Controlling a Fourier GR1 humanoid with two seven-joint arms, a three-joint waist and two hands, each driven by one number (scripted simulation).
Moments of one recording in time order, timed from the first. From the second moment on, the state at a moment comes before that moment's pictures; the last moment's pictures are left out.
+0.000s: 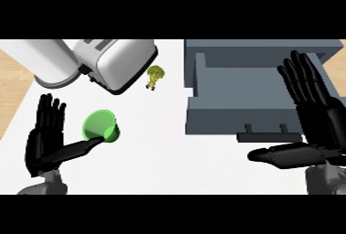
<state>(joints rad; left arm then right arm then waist) -0.04 0.05 0.22 -1.48 0.13 0.10 -0.19 -0.19 -0.14 -0.06 -1.88 -0.07 0.15 0.05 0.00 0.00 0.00</state>
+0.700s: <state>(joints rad) -0.14 0.10 0.31 -0.94 0.14 0.05 -0.54 -0.22 -0.16 -0.09 -1.88 -0.09 0.17 0.08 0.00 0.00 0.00</state>
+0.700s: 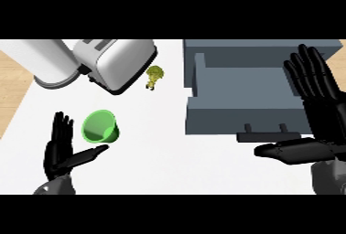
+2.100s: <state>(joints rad) -0.47 0.21 0.41 -0.17 0.14 -0.04 -1.02 -0.29 -0.18 -0.11 -1.87 -0.10 0.17 0.14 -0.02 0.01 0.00</state>
